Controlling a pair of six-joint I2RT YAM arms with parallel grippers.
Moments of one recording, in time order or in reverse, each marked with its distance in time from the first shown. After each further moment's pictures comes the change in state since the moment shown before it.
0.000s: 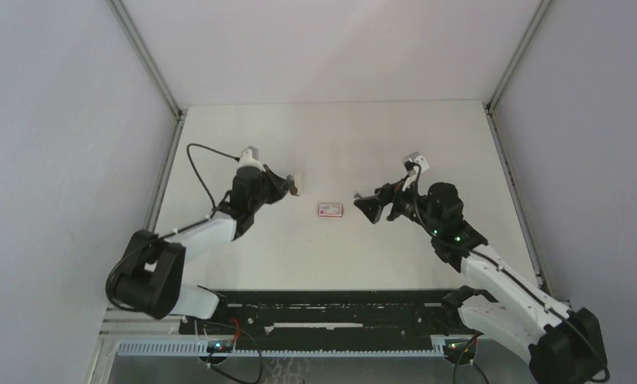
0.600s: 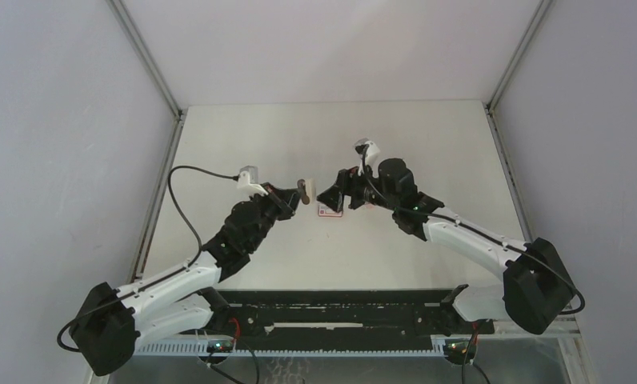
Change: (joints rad) left arm -0.377 -0.467 -0.230 0.106 -0.278 -0.037; right arm 0.198 0.460 0.315 0.000 0.021 0.087
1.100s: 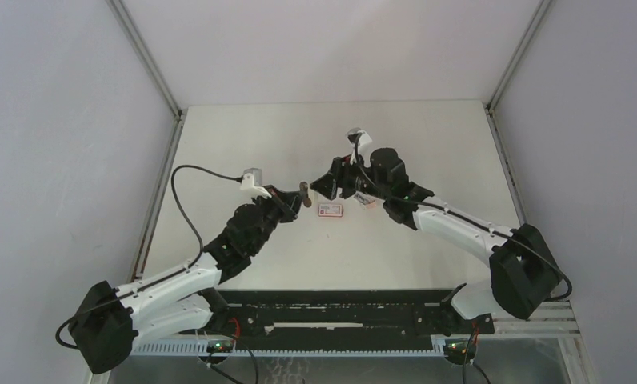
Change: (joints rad) left arm -0.047 -0.007 0.000 -0.010 -0.044 0.047; right arm 0.008 0.100 0.100 0.054 -0.017 0.034
